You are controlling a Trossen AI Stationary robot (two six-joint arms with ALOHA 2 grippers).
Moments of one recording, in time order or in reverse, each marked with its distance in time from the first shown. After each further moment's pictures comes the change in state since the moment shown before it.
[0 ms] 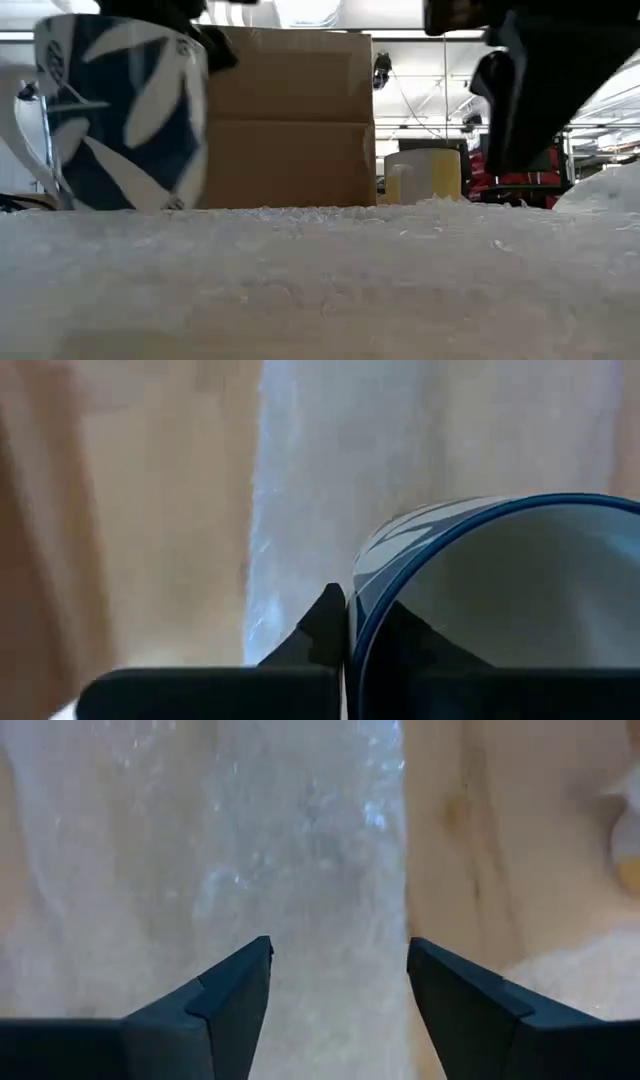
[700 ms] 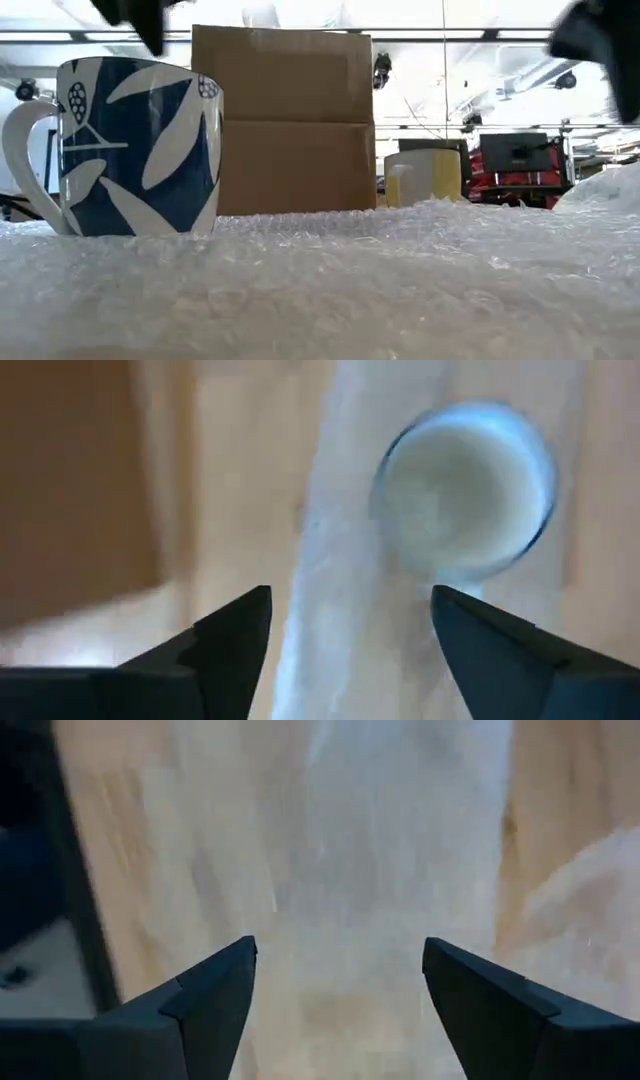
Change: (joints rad) left arm -0.140 -0.285 0.042 -0.378 -0.161 -0.284; right arm 0.178 -0.065 -0.037 -0.075 -0.112 0.124
